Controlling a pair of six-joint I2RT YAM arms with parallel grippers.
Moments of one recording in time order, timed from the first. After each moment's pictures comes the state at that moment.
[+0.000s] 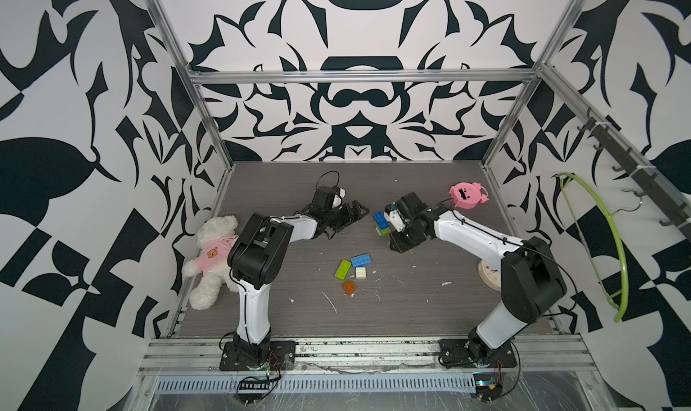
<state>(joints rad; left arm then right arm) -0.47 2.00 1.15 0.23 0.56 -0.83 0.51 1.67 1.24 -0.78 -0.13 0.07</state>
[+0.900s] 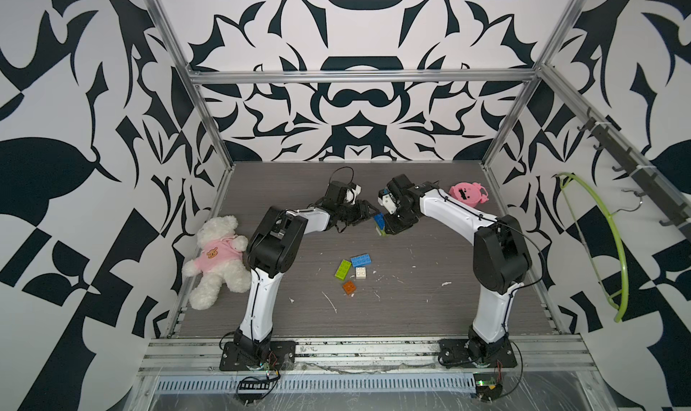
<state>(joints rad) -0.51 2.17 1.35 0.20 0.69 -0.80 0.48 1.92 1.51 -0.90 -0.11 0.02</state>
